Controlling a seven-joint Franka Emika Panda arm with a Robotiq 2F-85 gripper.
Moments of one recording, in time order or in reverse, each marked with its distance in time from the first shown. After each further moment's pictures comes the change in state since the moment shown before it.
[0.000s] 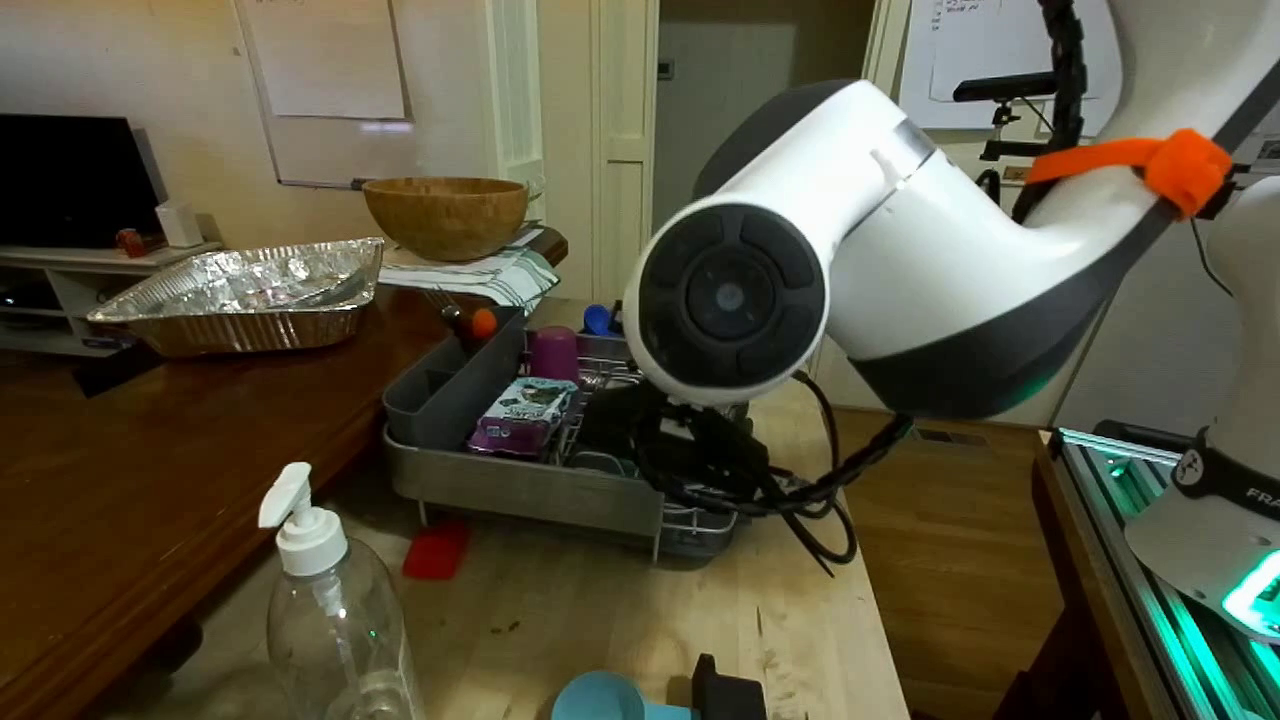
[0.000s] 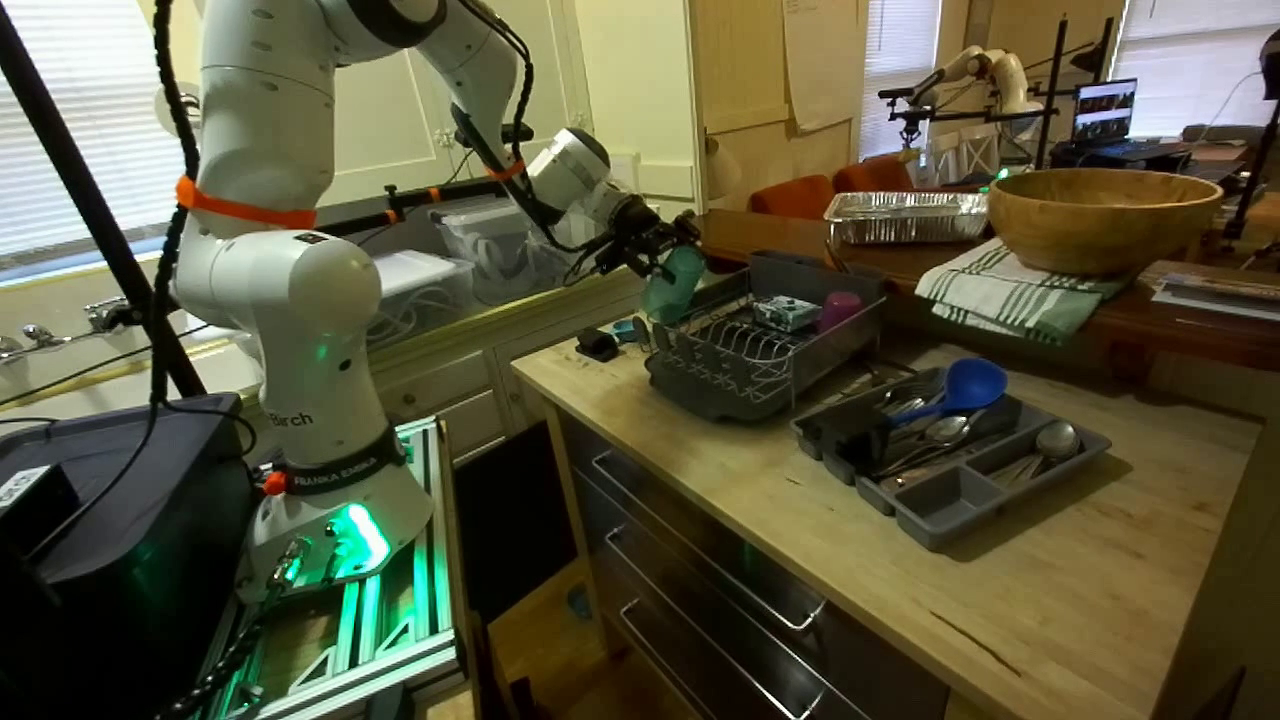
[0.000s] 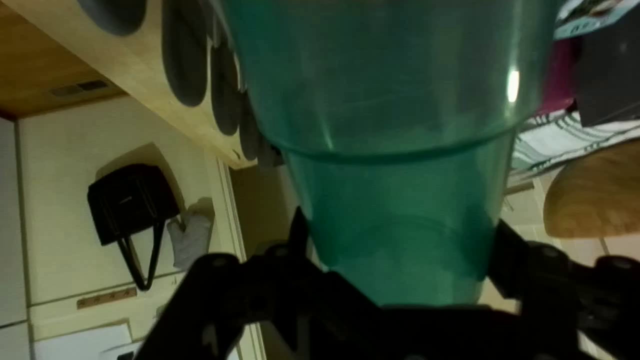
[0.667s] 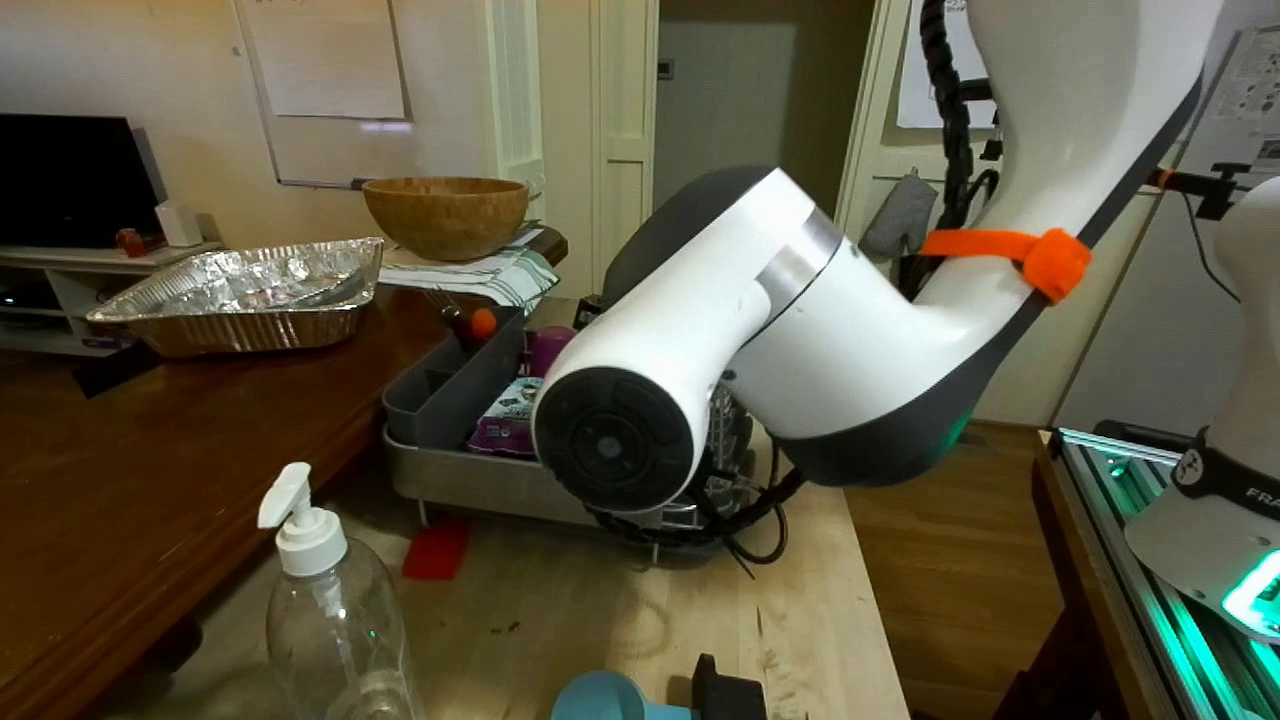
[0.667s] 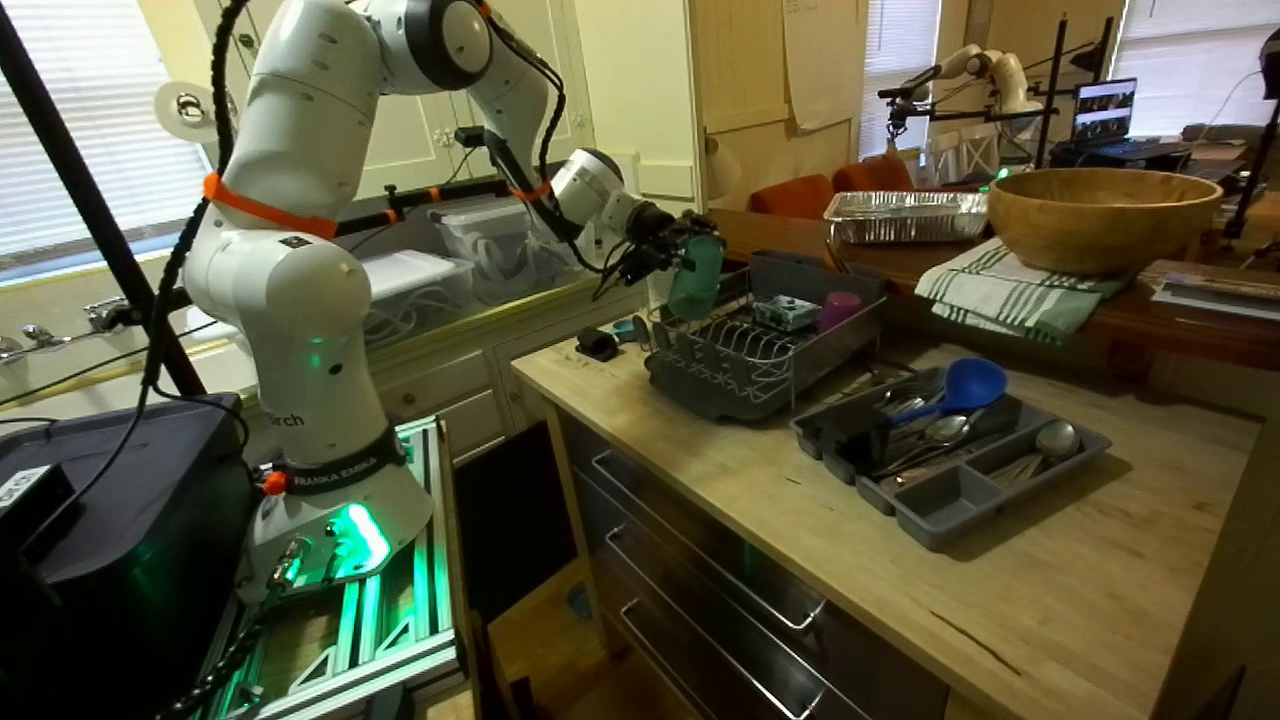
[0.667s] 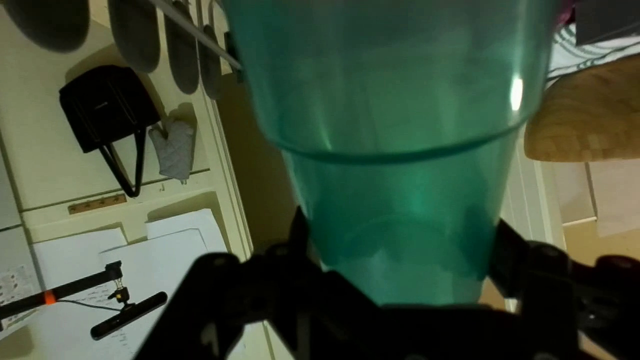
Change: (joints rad) arm -0.150 0.189 0.183 0.193 -0.190 -0.277 0.013
